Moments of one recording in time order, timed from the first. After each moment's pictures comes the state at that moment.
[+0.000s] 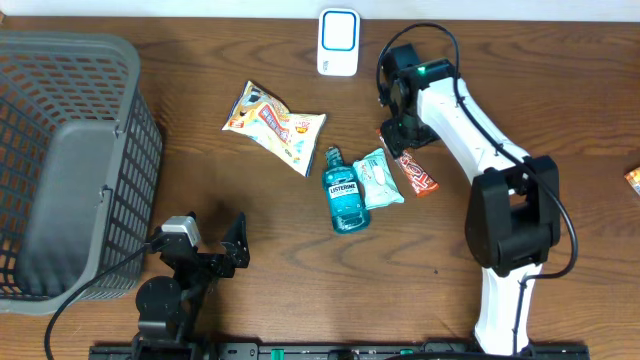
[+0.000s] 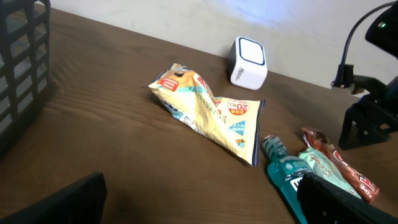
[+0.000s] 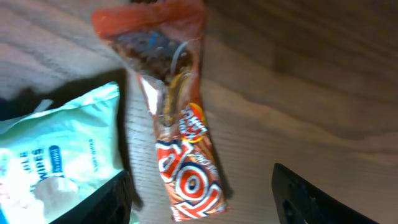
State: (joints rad) left arm -0.07 0.01 0.09 -0.31 0.15 -0.33; right arm 0.33 2.15 1.77 -1.15 0.15 -0.05
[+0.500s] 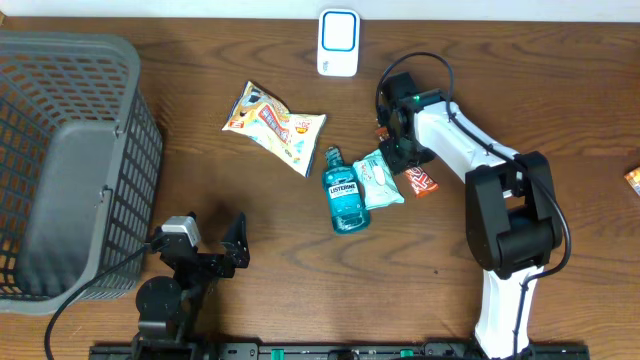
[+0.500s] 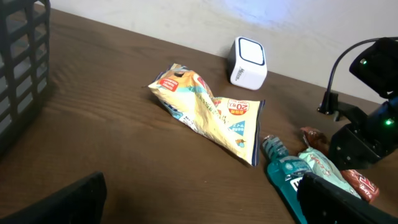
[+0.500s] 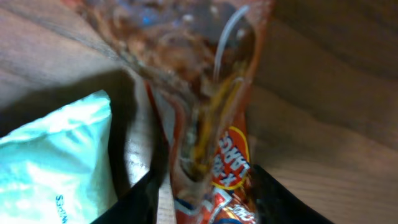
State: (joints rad) left arm -0.07 0.01 0.09 -0.31 0.15 -0.33; right arm 0.33 2.13 1.52 -0.88 0.10 -0.03
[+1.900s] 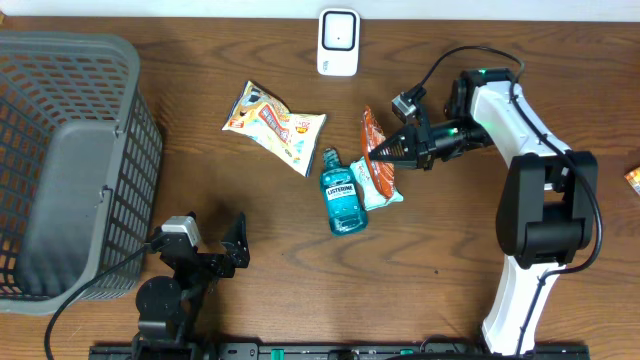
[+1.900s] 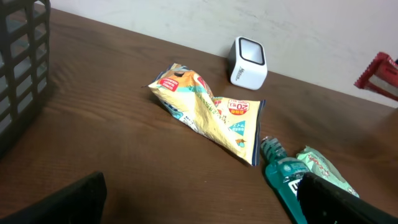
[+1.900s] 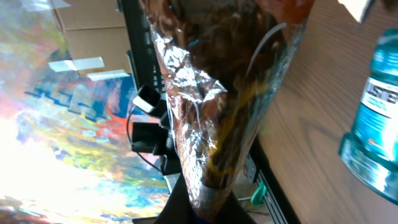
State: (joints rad) left arm -0.07 0.01 0.09 -0.31 0.15 -0.33; right arm 0.10 2.14 1.64 -1.70 -1.38 -0.66
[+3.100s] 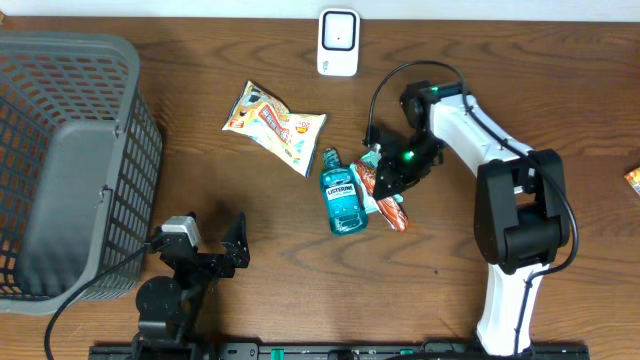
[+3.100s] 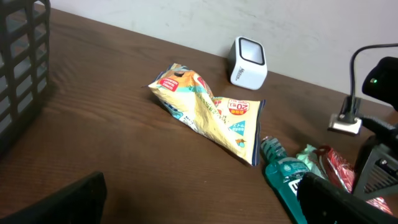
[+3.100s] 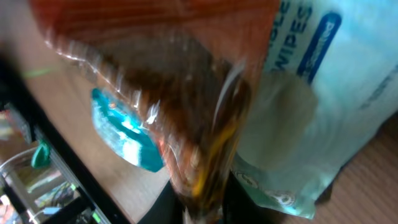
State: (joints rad) left arm -0.07 0.01 0.09 -0.31 0.15 -0.33; right arm 0.26 2.15 1.56 -1.24 -0.52 -0.41
